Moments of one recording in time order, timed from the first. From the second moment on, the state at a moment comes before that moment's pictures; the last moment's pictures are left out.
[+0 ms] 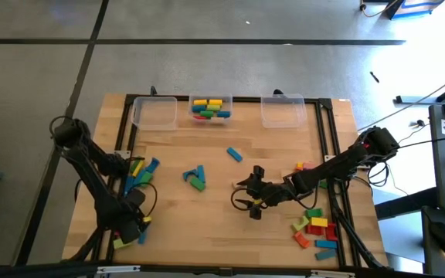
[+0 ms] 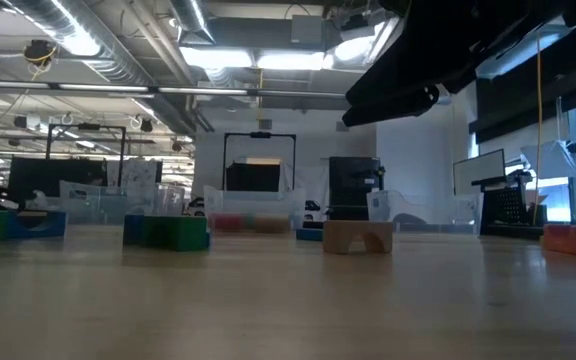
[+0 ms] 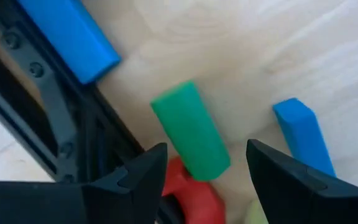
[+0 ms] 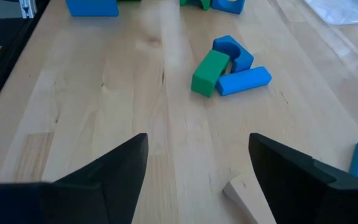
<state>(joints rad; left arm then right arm) -1.00 1.48 0.87 -1.05 0.03 -2.00 0.43 1.58 0.85 0.12 0.42 0.31</state>
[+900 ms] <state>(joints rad) -0.99 1.49 0.70 -0.82 0.06 -1.93 0.43 1.58 0.85 0.12 0.41 0.31</state>
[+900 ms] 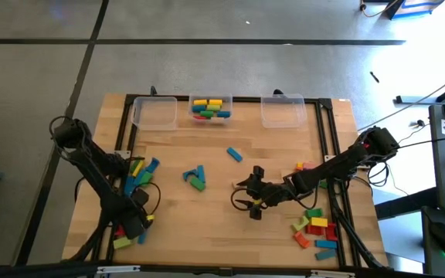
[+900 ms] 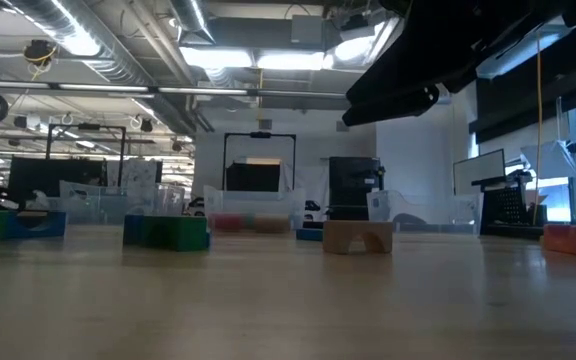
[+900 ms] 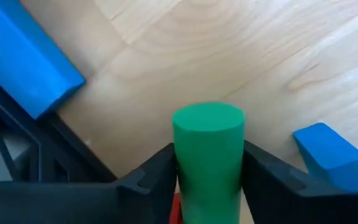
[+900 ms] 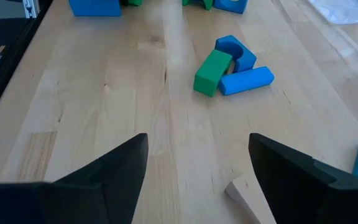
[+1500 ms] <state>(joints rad) -0.75 1.33 0.89 -1.11 -0.16 -1.58 0.43 1.58 0.85 0.12 0.41 0.31</state>
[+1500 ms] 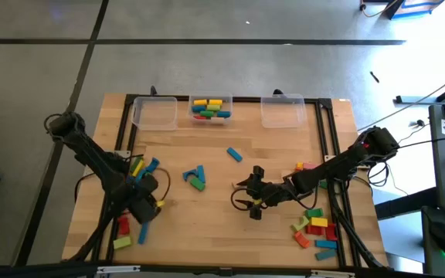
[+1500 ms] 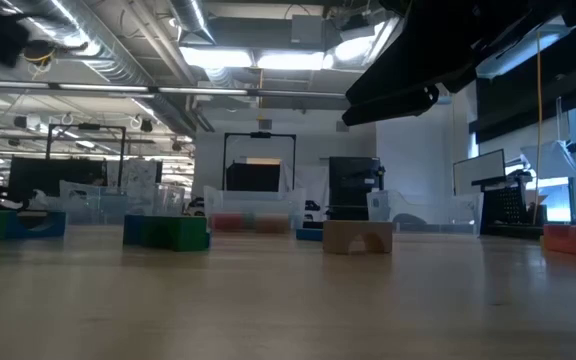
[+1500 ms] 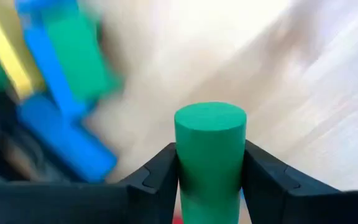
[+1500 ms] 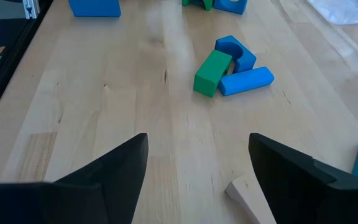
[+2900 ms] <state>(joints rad) 0.48 1.52 0.91 -0.07 -0.25 0.16 0.30 1.58 0.85 0.05 0.54 0.24</state>
